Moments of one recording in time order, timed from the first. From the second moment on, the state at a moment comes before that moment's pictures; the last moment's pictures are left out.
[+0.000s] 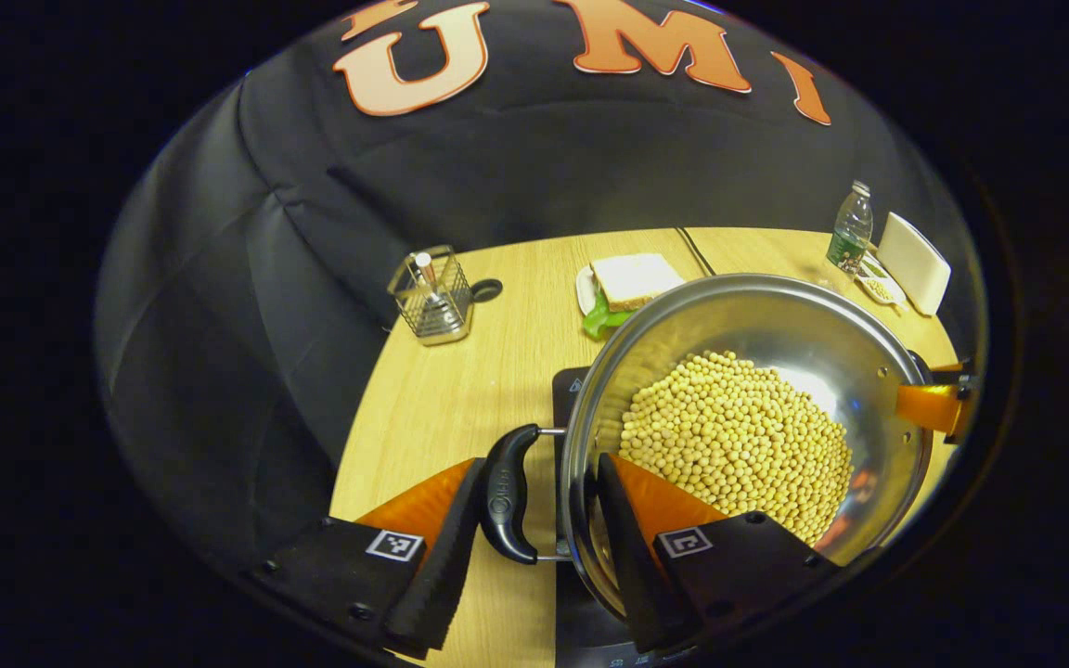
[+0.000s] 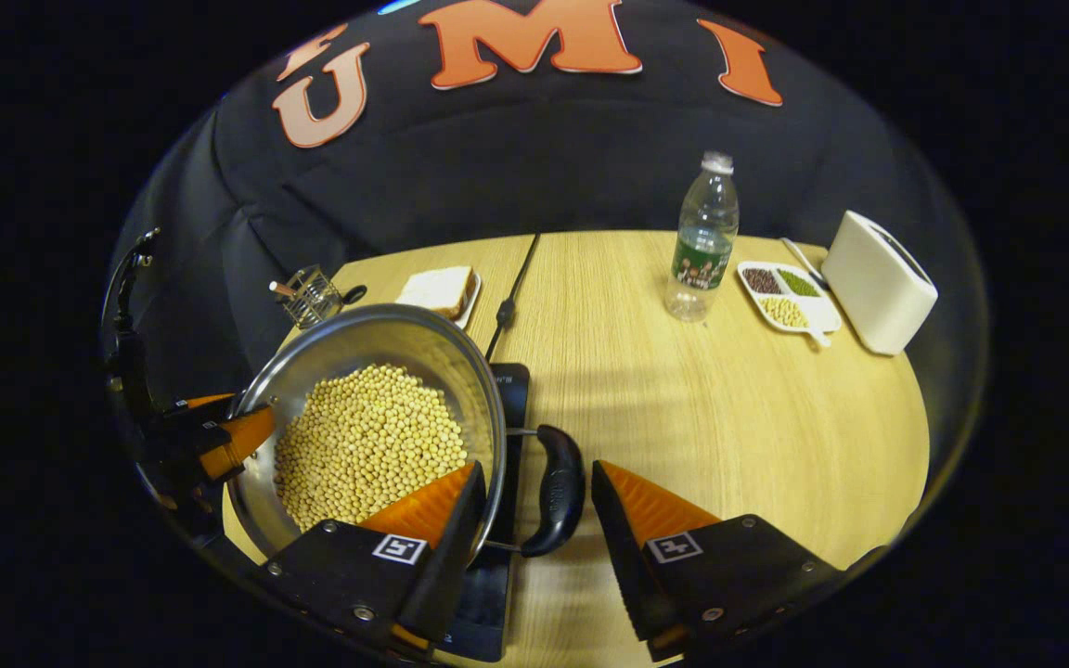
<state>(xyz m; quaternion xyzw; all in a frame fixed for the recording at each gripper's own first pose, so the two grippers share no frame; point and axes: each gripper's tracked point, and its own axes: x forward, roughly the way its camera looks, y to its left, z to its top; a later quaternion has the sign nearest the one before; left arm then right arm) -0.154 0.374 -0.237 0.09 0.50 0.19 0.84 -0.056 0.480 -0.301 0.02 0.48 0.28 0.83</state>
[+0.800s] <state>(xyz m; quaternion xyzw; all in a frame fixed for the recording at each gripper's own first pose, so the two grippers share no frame) -0.043 0.229 0.061 0.07 0.19 0.22 0.95 0.076 0.278 -0.021 0.10 0.14 0.25 0.95</state>
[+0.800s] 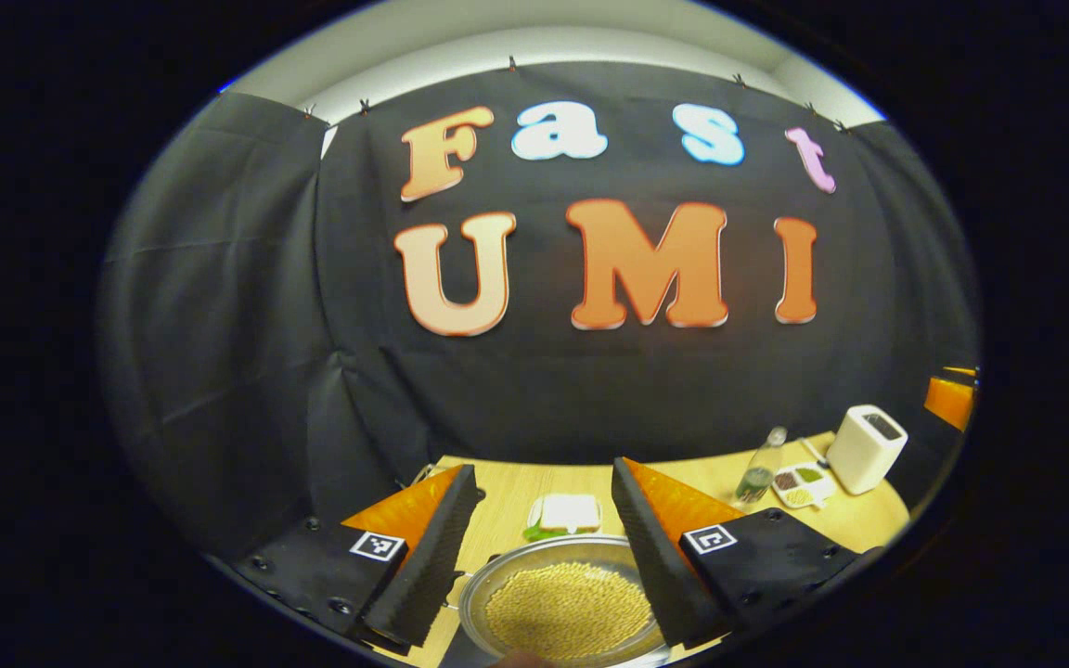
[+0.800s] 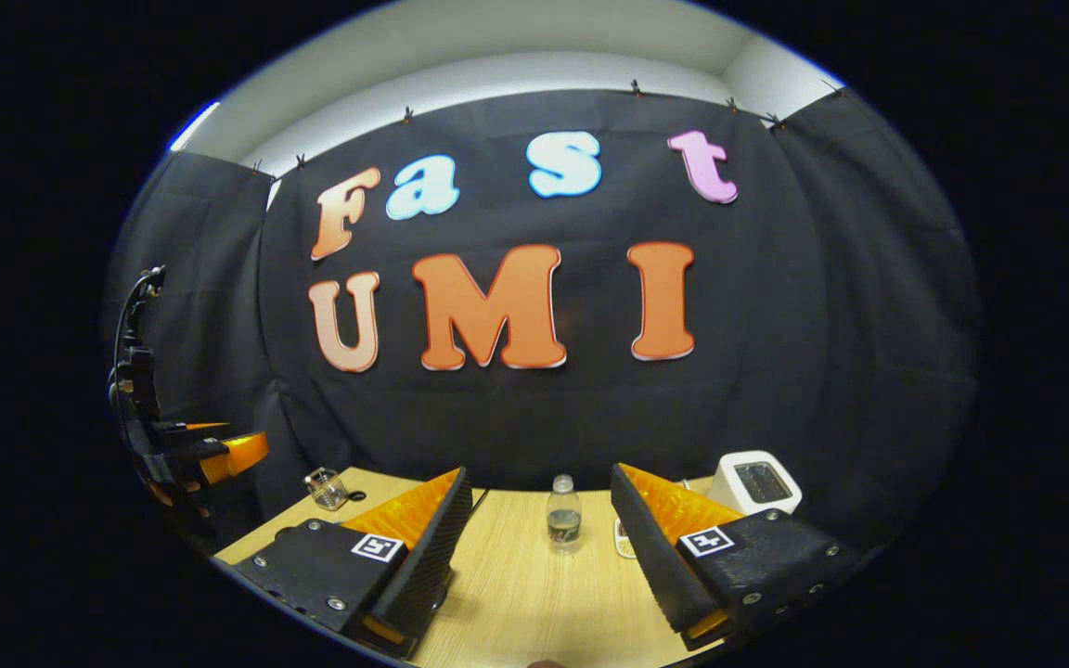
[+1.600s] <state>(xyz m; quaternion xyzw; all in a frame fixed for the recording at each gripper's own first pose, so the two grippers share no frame) -0.046 0.136 0.293 0.02 -0.05 0.16 0.99 0.059 0.208 0.186 0.05 -0.07 0.26 0.96</state>
